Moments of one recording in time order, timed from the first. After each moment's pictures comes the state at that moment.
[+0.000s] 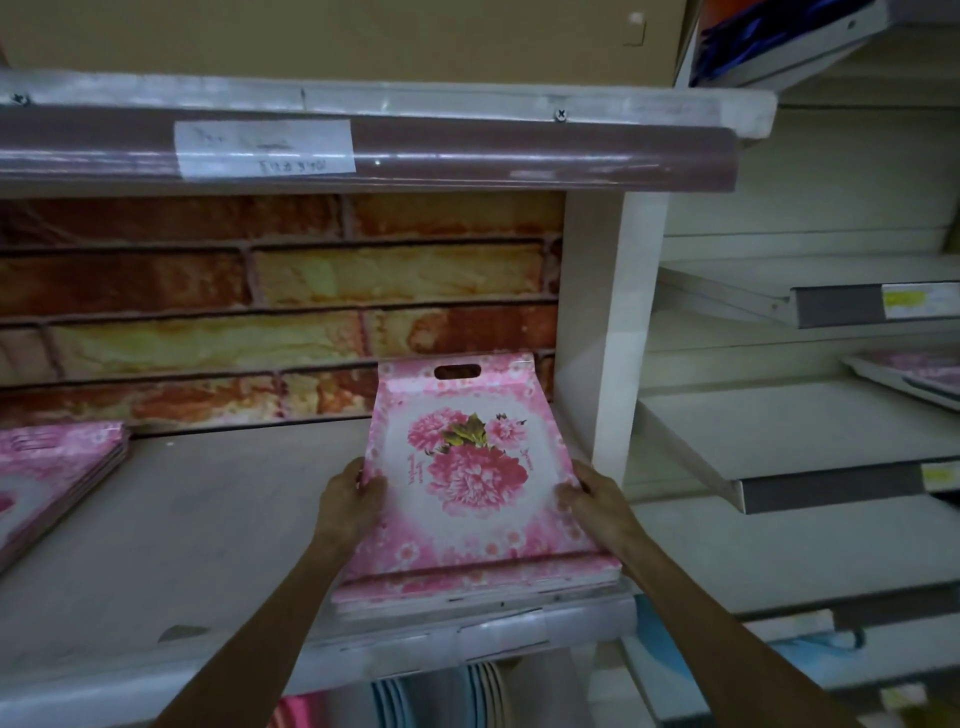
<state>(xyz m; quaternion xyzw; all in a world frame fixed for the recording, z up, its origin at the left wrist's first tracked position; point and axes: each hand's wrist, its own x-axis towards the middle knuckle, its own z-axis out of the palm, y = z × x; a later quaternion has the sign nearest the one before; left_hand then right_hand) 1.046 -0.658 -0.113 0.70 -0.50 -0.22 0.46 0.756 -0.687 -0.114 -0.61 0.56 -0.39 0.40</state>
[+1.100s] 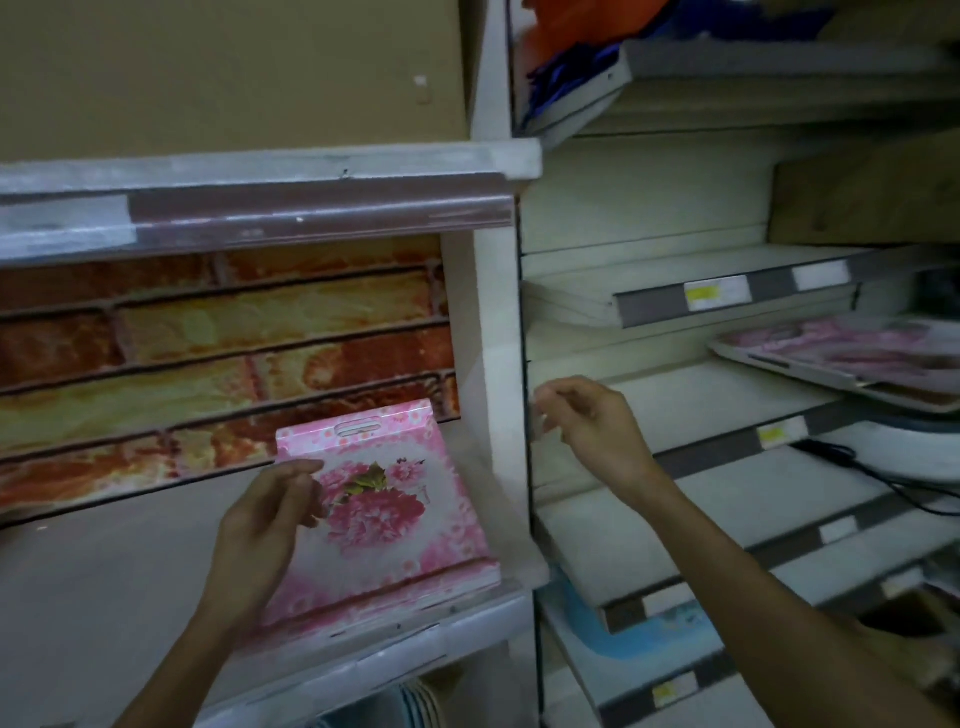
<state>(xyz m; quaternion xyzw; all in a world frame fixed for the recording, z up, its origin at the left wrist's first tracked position) 0.961 -0.594 -0.047 0.52 -0.61 -0.17 0.58 0.642 -0.639 -0.008 -0.59 0.46 -0.59 0.30</state>
